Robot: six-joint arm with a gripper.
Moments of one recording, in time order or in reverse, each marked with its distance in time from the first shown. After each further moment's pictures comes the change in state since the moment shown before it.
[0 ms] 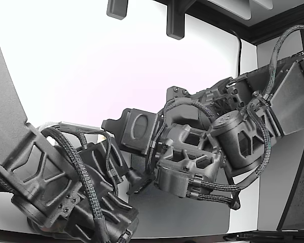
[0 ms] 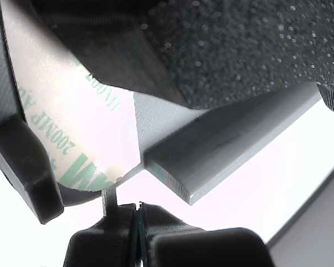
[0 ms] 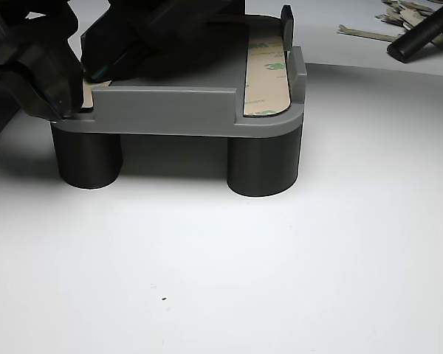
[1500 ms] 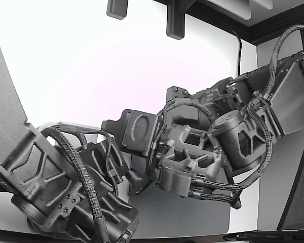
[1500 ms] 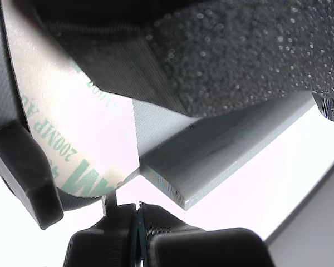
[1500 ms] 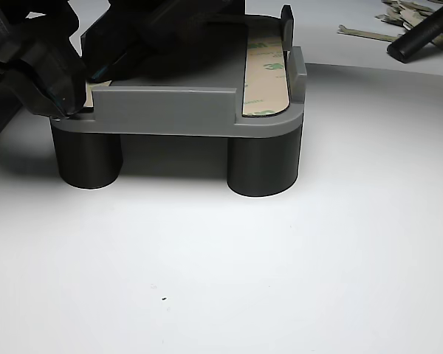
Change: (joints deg) arm 0.2 0.7 1.1 -2.1 0.4 -1.8
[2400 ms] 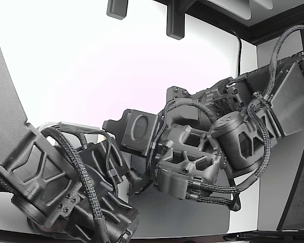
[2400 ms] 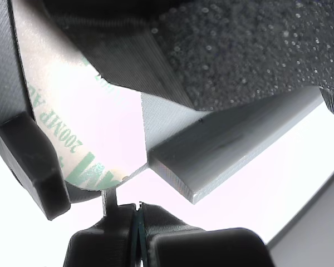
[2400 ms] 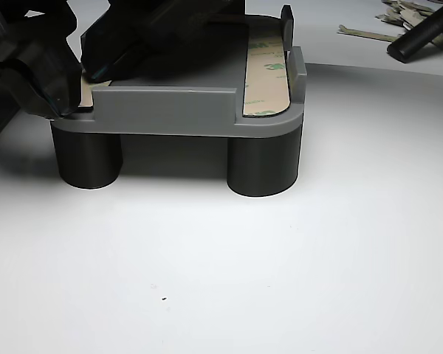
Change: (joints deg) arm 0.0 -1.2 -2.3 4.0 -0.6 1.9
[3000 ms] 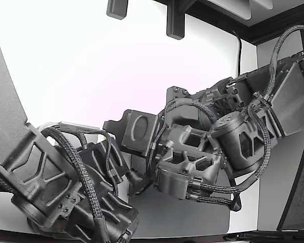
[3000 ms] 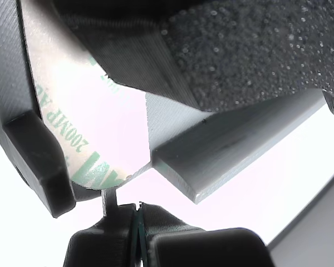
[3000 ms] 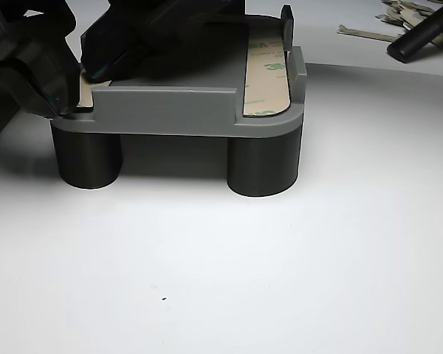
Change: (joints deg) arm 0.0 0.0 -0.4 0.5 -0.3 -0.4
